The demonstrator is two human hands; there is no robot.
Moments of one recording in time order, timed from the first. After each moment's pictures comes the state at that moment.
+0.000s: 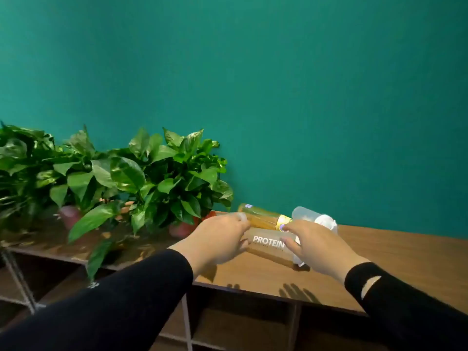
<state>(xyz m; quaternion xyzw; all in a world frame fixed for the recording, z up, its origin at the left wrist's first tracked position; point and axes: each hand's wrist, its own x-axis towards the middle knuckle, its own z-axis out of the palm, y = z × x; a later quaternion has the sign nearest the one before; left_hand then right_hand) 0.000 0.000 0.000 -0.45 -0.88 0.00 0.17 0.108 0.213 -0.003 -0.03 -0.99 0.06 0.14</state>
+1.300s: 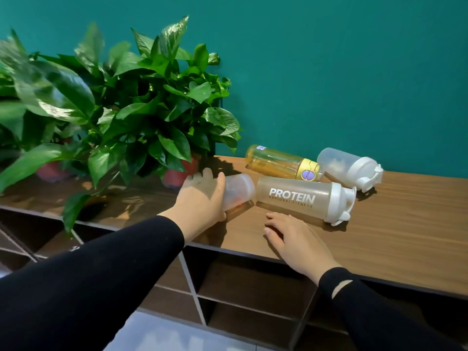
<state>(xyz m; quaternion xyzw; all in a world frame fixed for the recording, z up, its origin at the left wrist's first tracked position) -0.104 0.011 -0.110 -0.26 -0.95 0.14 0.13 0.014 0.203 -0.183 -0.03 -0.97 0.21 0.08</state>
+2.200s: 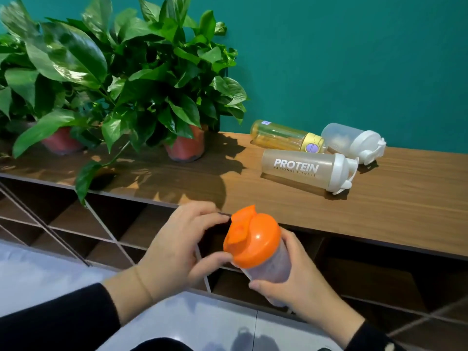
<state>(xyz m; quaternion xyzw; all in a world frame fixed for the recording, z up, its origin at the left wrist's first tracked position) 0.030 -0.089 -0.146 -0.49 -0.80 -0.29 0.19 0.123 0.139 -0.206 -0.05 -0.83 0.56 0.02</state>
